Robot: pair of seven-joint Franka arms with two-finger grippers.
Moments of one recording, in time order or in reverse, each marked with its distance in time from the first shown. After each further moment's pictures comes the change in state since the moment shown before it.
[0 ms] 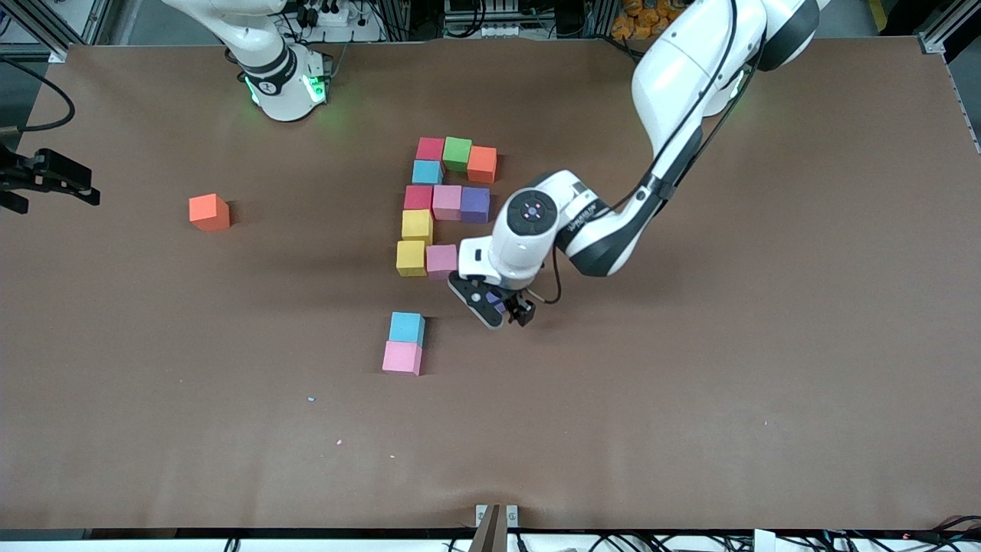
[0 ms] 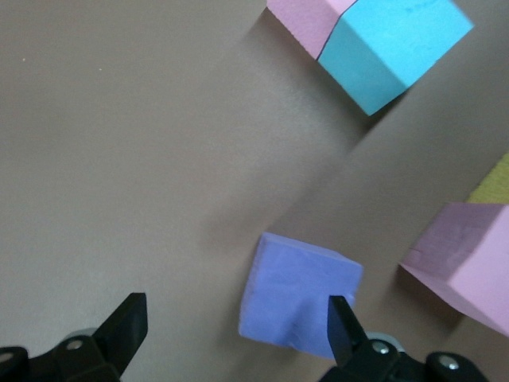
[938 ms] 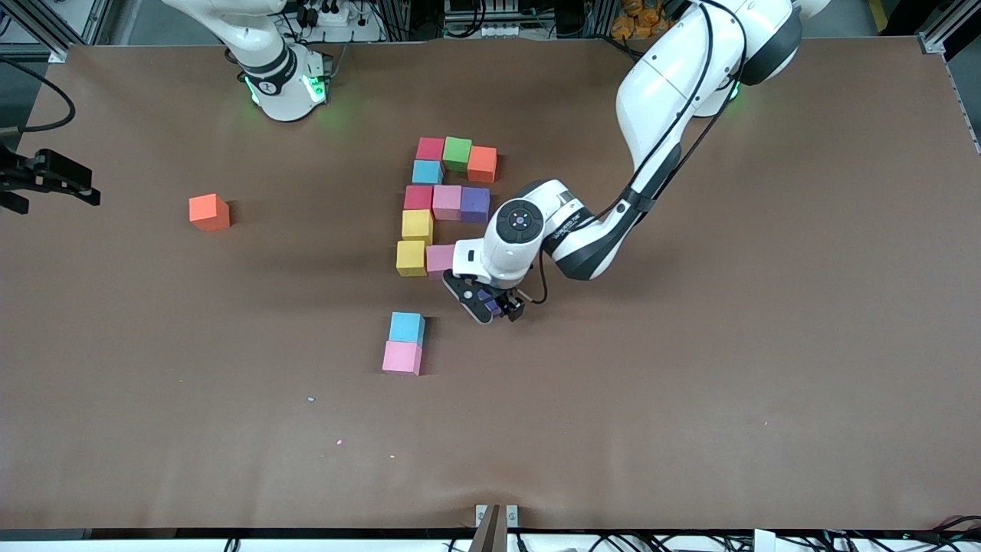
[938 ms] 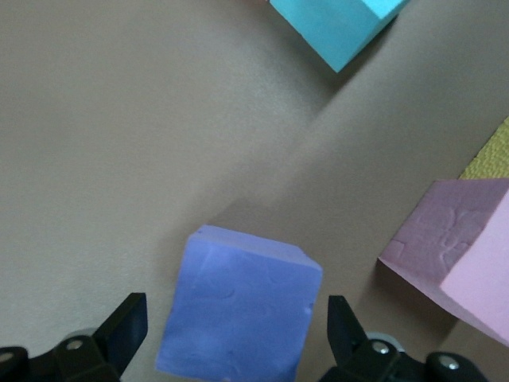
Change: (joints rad) left arm -0.040 0.058 -0.004 -0.004 0.000 0.017 -0.013; right arm 0.000 0.001 0.000 0.000 0.000 0.000 0.000
